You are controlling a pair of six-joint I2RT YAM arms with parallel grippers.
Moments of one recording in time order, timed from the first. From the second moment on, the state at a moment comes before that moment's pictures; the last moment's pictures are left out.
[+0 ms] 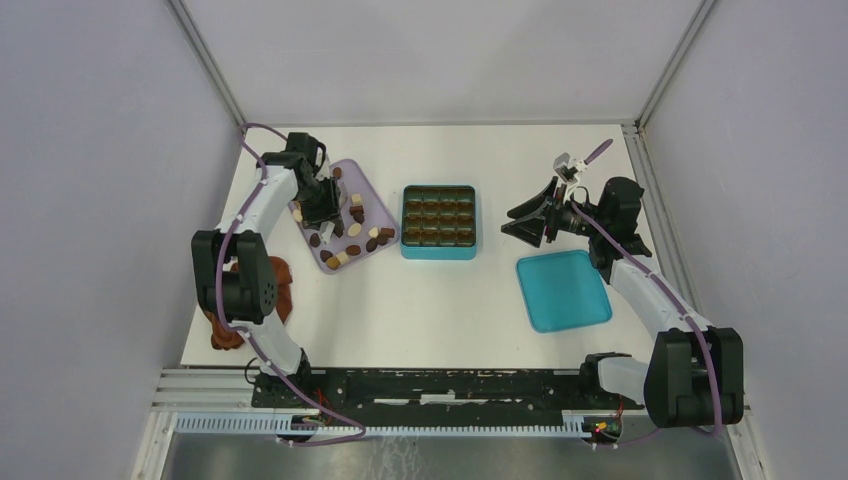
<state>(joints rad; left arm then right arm) -0.06 1.75 1.43 -0.95 0.13 -0.23 0.05 1.21 0.68 0.37 -1.17 0.23</state>
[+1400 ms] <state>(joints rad) -0.74 1.00 0.78 0.48 0.43 -0.97 0.25 1.28 0.74 1.25 -1.00 1.24</state>
